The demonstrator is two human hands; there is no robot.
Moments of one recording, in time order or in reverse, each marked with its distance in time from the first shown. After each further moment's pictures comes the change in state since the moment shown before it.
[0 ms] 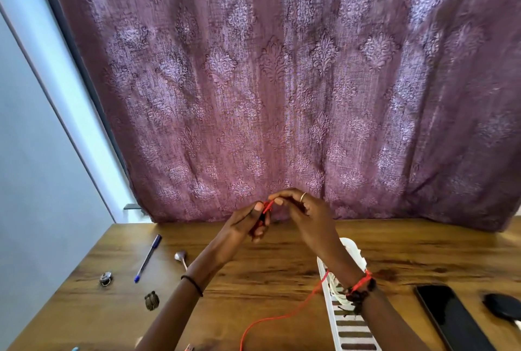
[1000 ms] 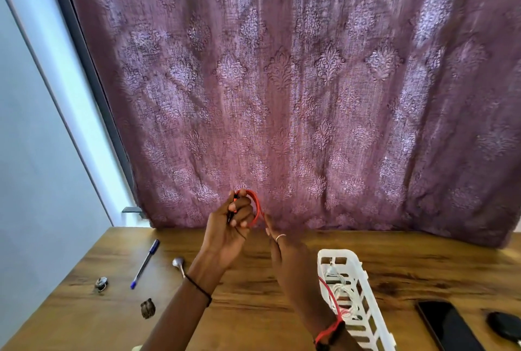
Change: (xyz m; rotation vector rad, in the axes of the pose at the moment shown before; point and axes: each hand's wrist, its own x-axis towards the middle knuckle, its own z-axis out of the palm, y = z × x) left_hand 0.027 -0.014 -0.018 -1.271 0.189 -0.083; right_hand -0.036 0.012 0.049 -0.975 0.198 -0.125
